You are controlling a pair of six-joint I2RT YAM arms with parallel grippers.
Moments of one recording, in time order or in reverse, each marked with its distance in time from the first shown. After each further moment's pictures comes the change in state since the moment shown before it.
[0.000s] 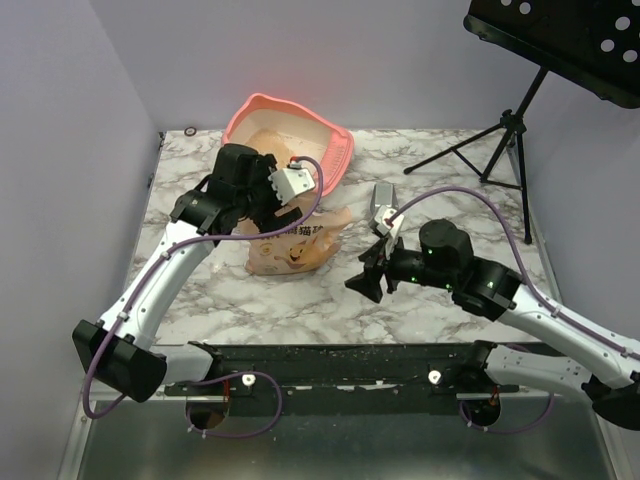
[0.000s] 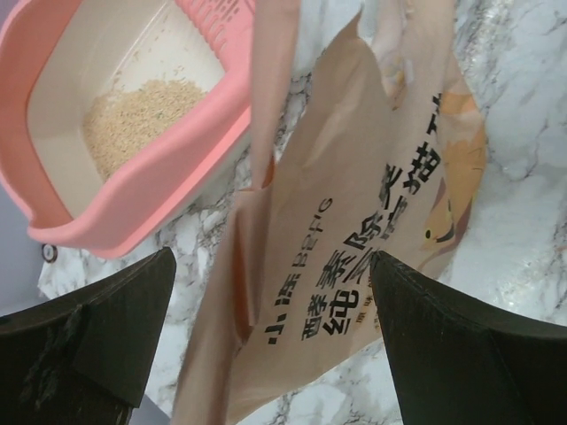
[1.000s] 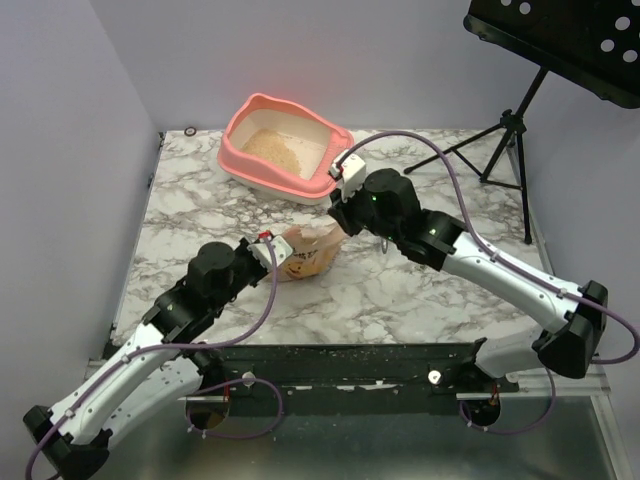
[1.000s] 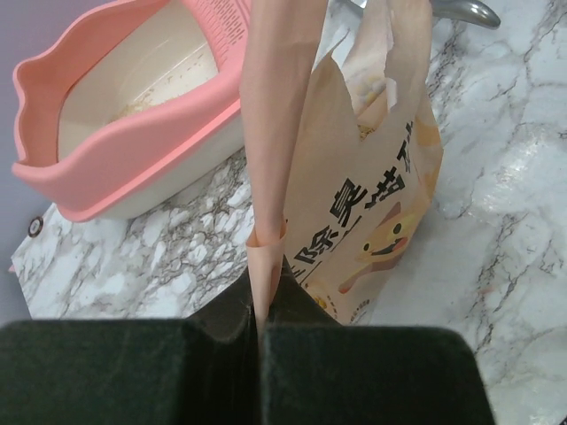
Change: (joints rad) left arm -0.254 -0.596 -0.642 0.367 -0.269 -0.257; right arm -0.026 0.419 0.349 0.048 0.360 -0.071
